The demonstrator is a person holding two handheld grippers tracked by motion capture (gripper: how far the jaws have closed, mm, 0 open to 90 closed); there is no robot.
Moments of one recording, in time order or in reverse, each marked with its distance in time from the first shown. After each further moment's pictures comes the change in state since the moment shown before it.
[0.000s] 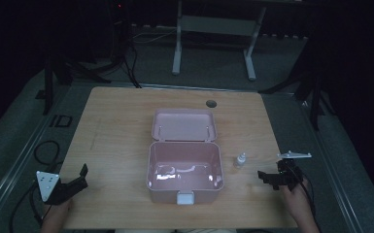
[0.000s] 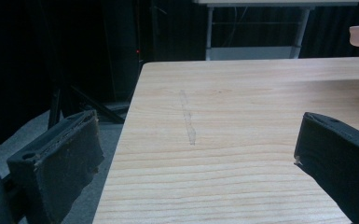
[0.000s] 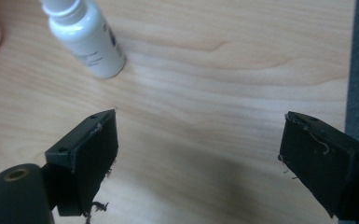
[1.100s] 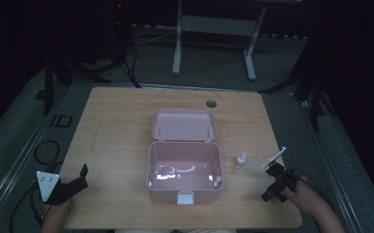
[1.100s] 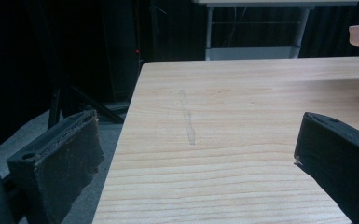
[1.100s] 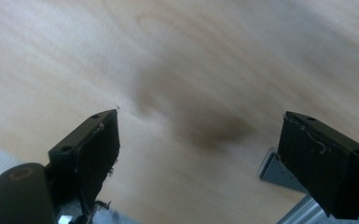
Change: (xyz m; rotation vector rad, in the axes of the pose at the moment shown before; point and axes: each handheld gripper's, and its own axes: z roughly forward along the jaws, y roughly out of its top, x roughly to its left) left arm 0.000 0.000 0.000 0.001 -0.001 0.001; right arm 0.020 0.012 0.001 0.641 0.063 -0.234
